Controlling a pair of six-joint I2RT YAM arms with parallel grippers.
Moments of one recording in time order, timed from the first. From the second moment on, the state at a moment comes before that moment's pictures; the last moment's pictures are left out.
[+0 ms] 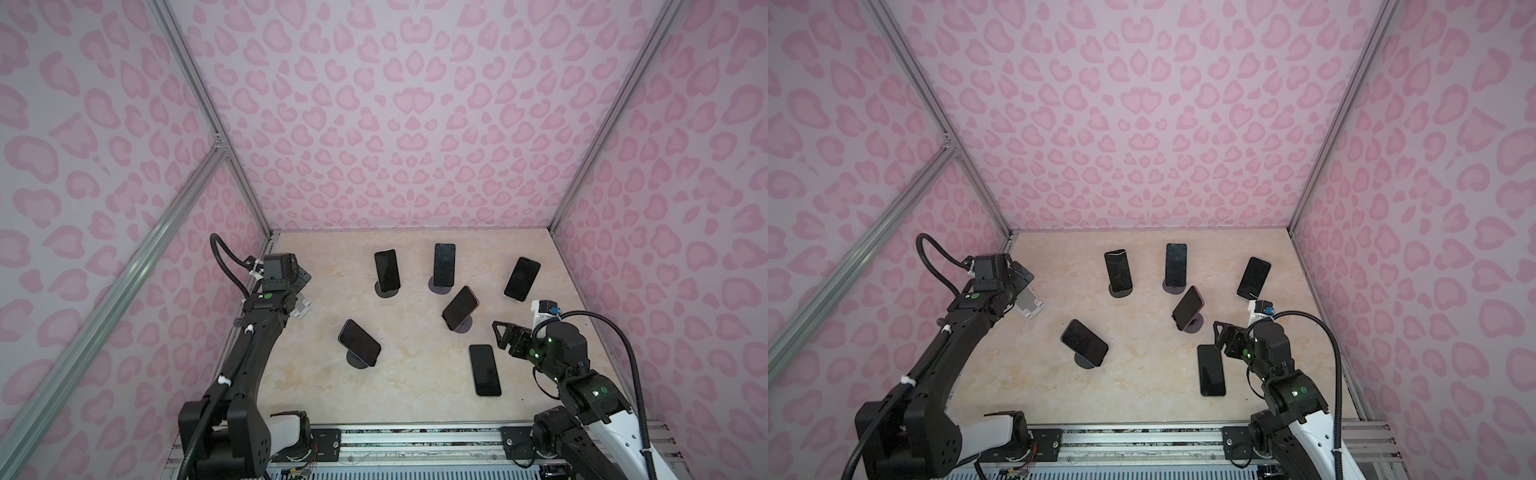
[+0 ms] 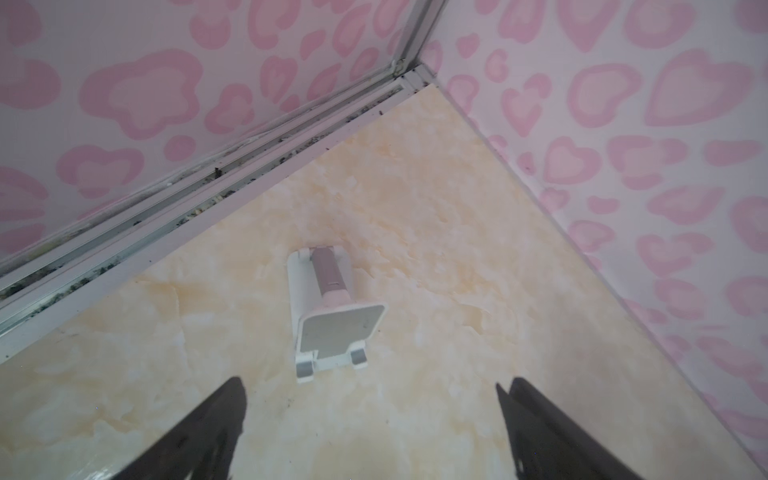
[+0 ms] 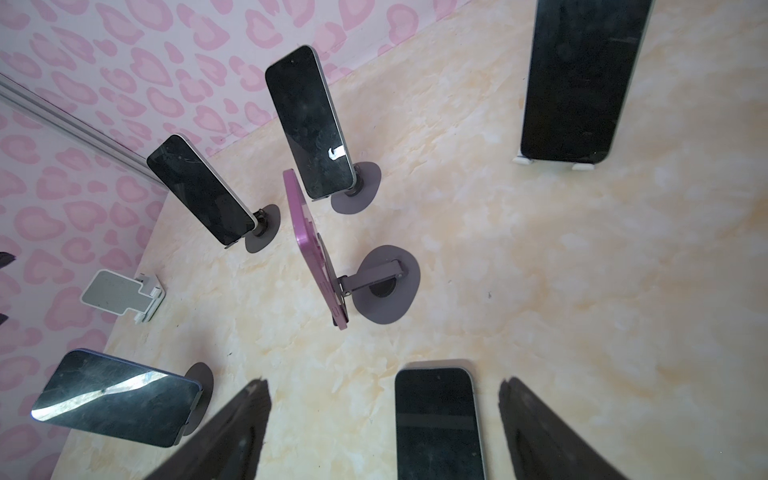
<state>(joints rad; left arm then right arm) 0.02 1.18 0.98 -0.49 -0.29 -0.76 0.31 0.51 0.51 -0.56 -0.02 0.58</state>
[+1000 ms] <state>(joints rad) -0.02 0.28 0.75 -0.82 0.34 -0.60 0.30 0.78 0.84 -0.72 0.26 0.56</state>
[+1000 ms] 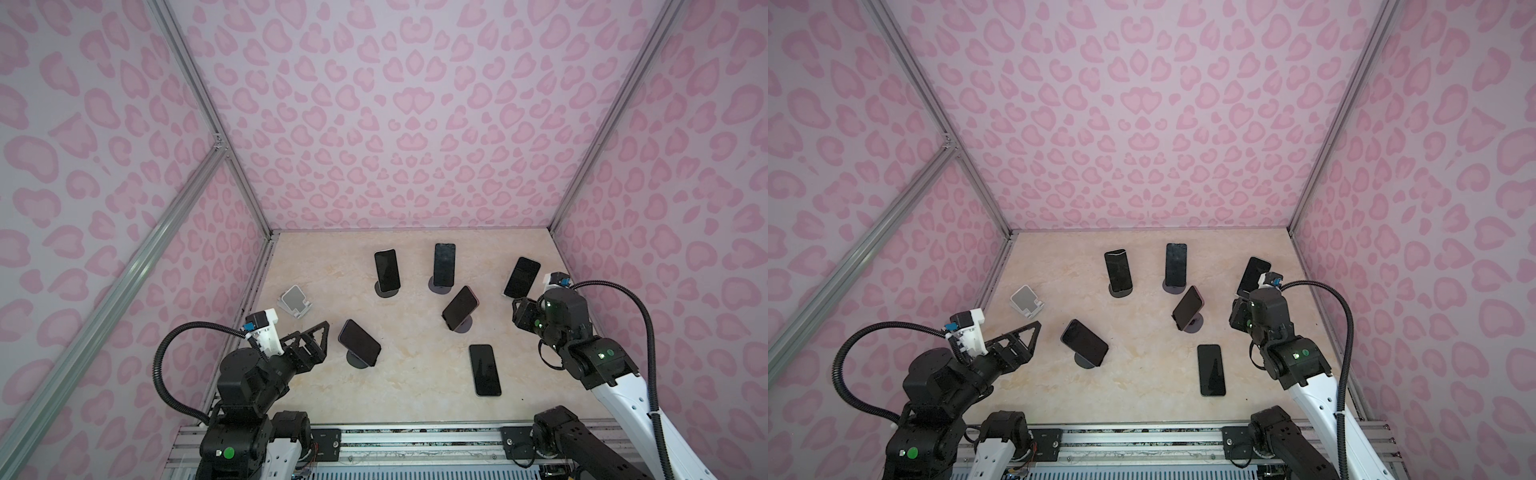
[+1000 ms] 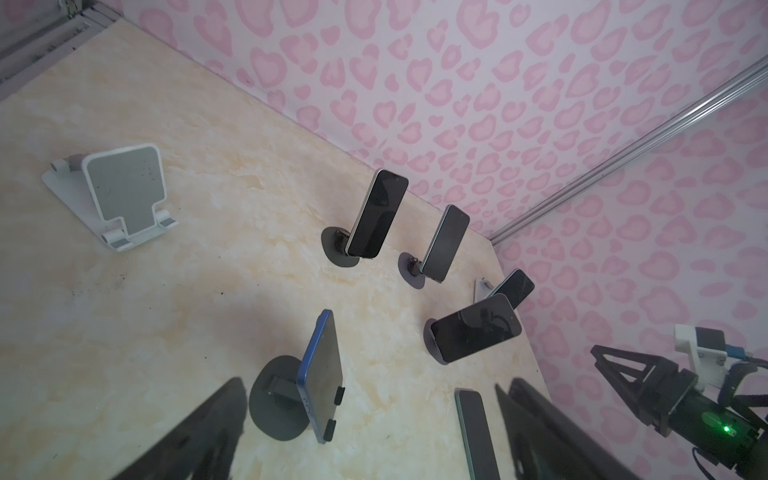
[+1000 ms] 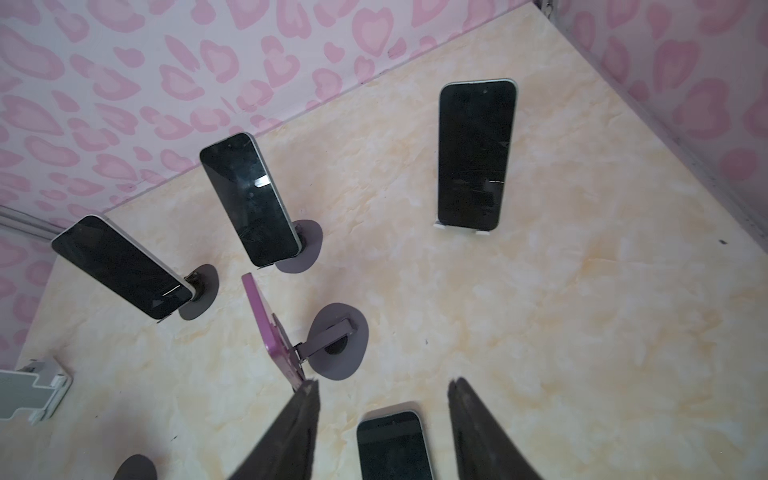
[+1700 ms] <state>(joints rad) -0.13 0.41 0.80 -0.87 0.27 -0.59 0.58 0.75 0.95 -0.69 0.19 0.54</state>
